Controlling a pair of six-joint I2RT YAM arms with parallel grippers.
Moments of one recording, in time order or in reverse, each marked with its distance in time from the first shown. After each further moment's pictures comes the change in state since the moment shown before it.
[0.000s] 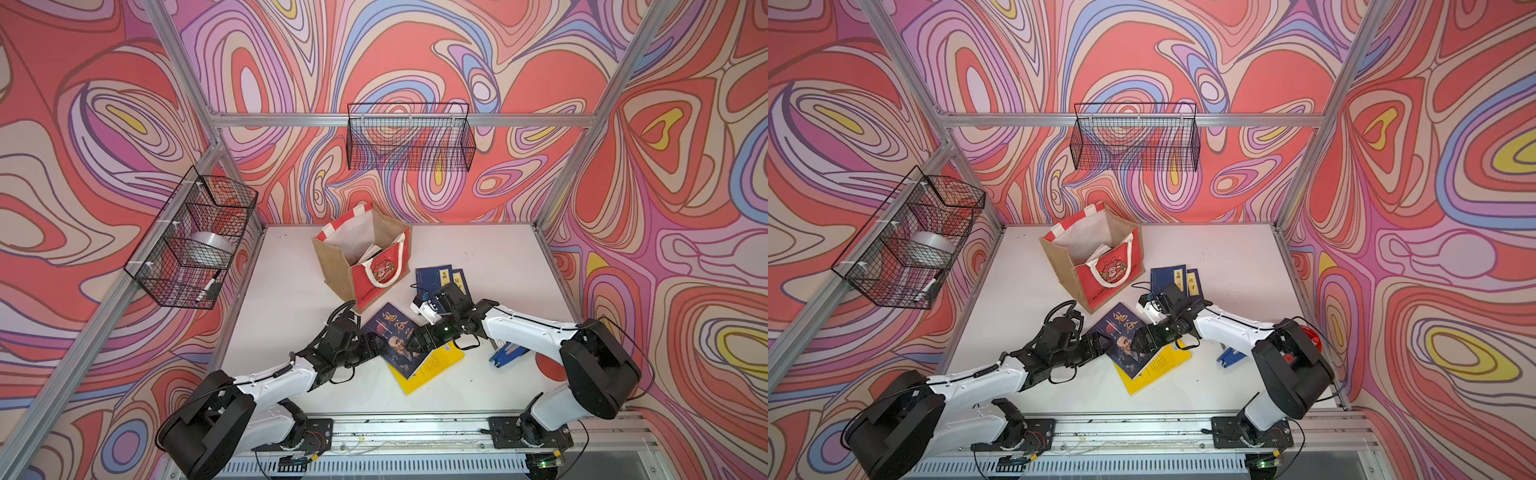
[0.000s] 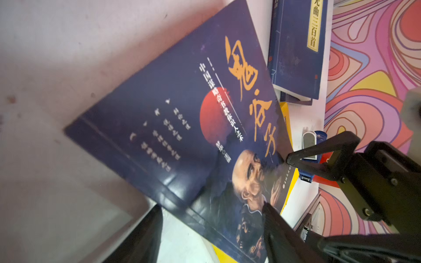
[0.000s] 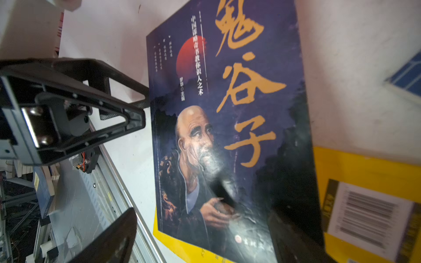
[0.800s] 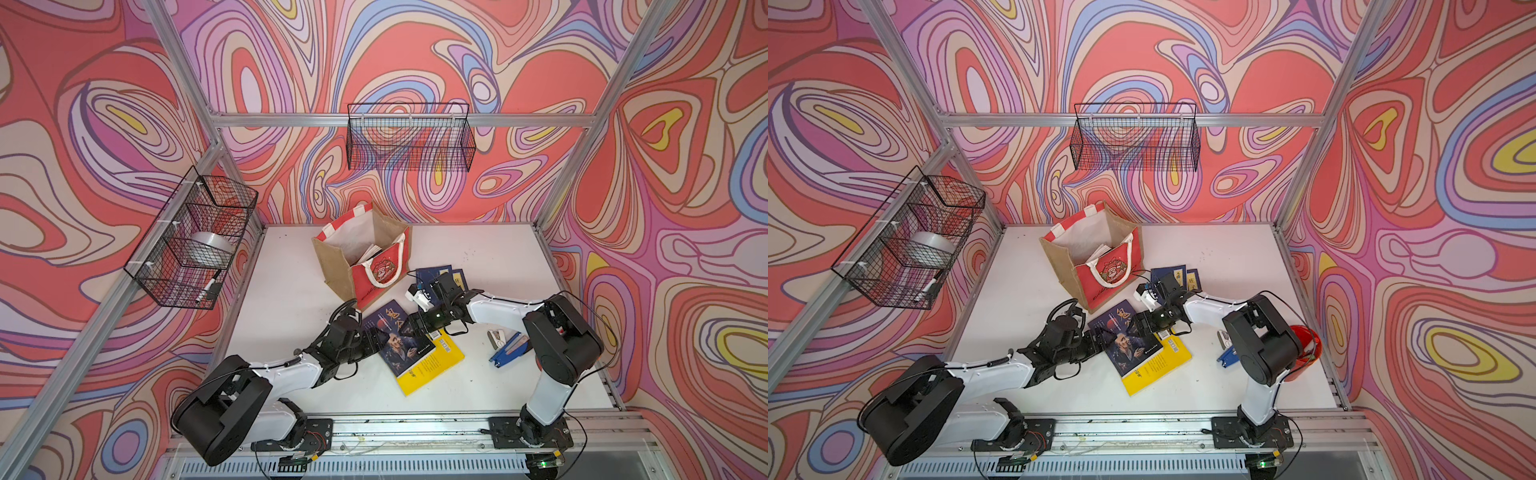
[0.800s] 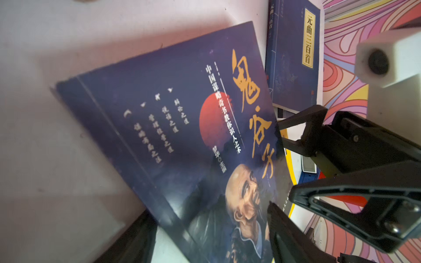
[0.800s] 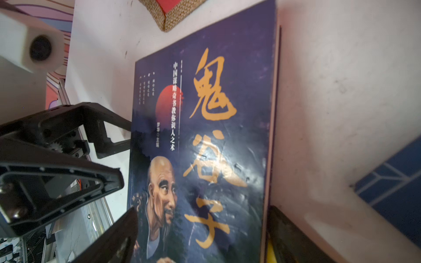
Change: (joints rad) left arm 0.027 0.115 -0.002 0.158 -0.012 0.009; right arm -0.052 0.237 0.091 0.150 -0.105 -0.012
